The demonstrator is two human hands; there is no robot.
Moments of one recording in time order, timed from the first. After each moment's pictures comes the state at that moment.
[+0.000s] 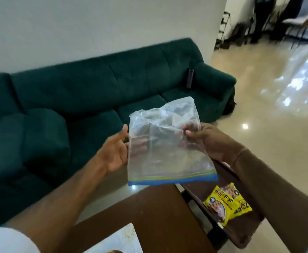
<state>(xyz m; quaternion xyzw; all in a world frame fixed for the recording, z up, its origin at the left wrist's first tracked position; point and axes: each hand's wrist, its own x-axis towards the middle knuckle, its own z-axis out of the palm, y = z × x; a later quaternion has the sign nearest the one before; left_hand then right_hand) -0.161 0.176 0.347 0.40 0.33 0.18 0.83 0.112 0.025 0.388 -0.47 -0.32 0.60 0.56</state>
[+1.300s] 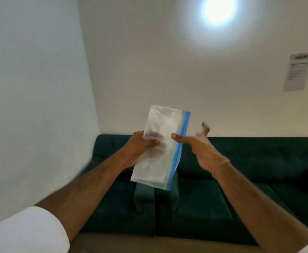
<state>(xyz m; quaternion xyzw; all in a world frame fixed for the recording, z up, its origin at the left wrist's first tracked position) -0.594 0.065 0.705 0.60 0.42 0.49 0.47 -0.374 0.058 0.711 -0.47 -0.53 0.47 0.53</state>
